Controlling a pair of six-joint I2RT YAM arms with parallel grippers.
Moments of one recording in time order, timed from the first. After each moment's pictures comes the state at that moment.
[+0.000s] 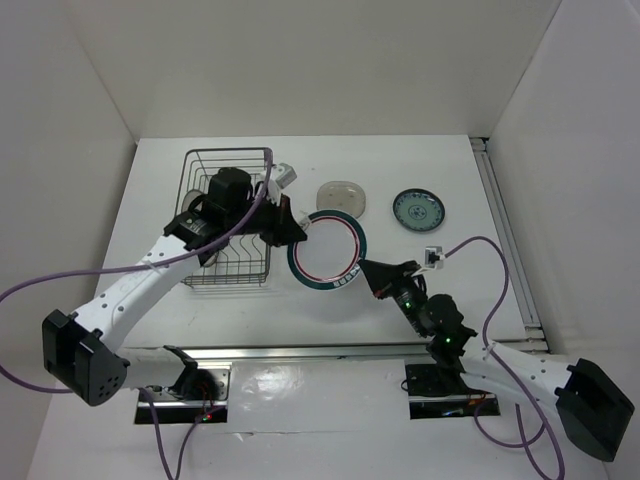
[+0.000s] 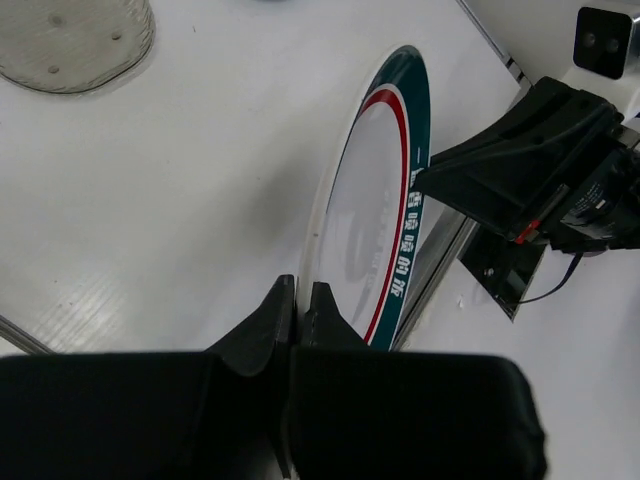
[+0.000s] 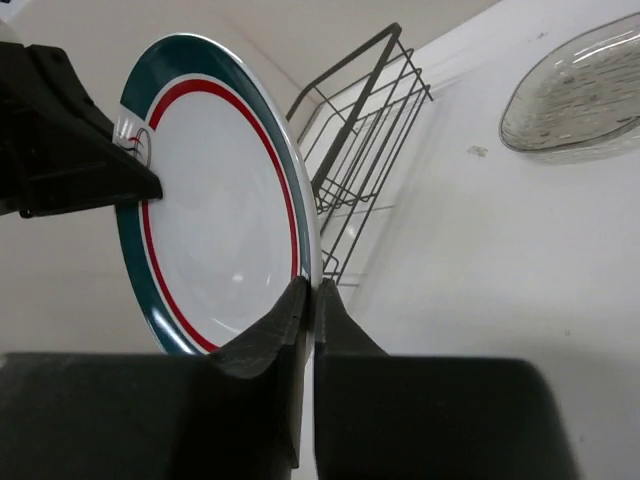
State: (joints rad) left arm -0.51 1.29 1.16 -0.41 0.51 -0.24; right arm 0.83 0.70 0.03 0.85 0.30 0.77
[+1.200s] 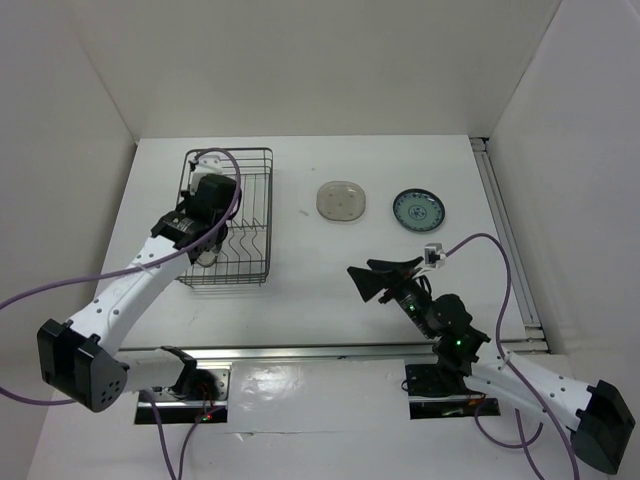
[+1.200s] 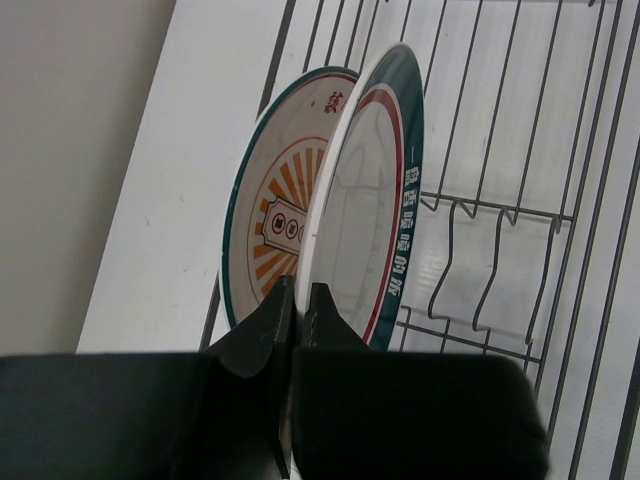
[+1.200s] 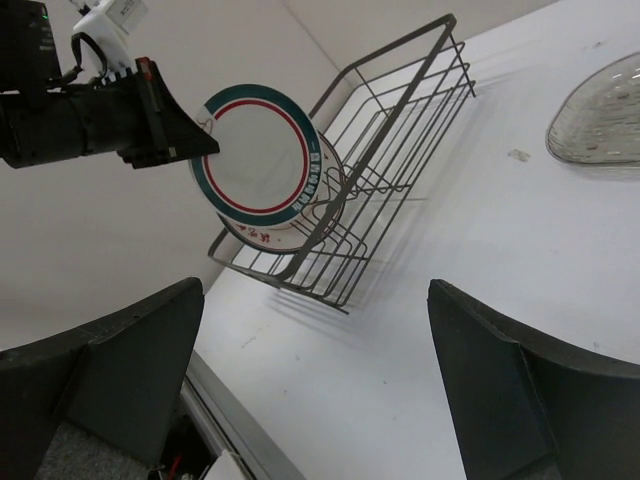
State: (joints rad) left arm -0.43 1.23 1.14 -0.65 -0.77 -0.26; right arm 0.85 0.52 0.09 0.60 0.22 0.70
